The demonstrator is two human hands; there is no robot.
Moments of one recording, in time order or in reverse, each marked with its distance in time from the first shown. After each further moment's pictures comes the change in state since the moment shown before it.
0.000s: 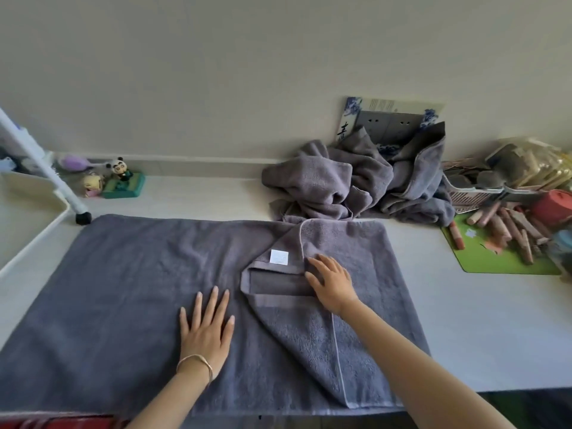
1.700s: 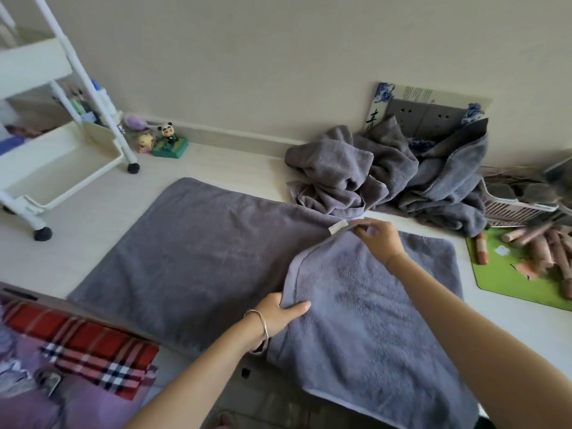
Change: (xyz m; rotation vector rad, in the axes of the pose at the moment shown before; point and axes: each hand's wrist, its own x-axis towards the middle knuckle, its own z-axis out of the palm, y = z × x) left_hand -0.051 0.178 -0.037 -1.069 -0.365 -0.271; right_hand 0.034 0.075 -0.097 0.391 0.147 -0.201
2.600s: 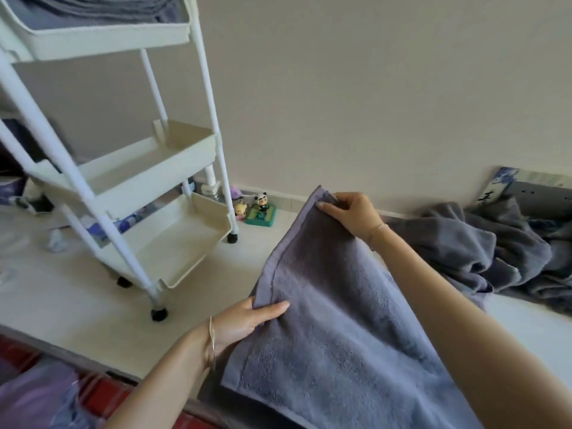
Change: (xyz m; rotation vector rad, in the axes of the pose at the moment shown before) left_hand -0.053 0.018 -0.343 -0.357 -0.104 0.098; right_hand 0.117 -0.325 0.183 0.194 -0.117 -0.247
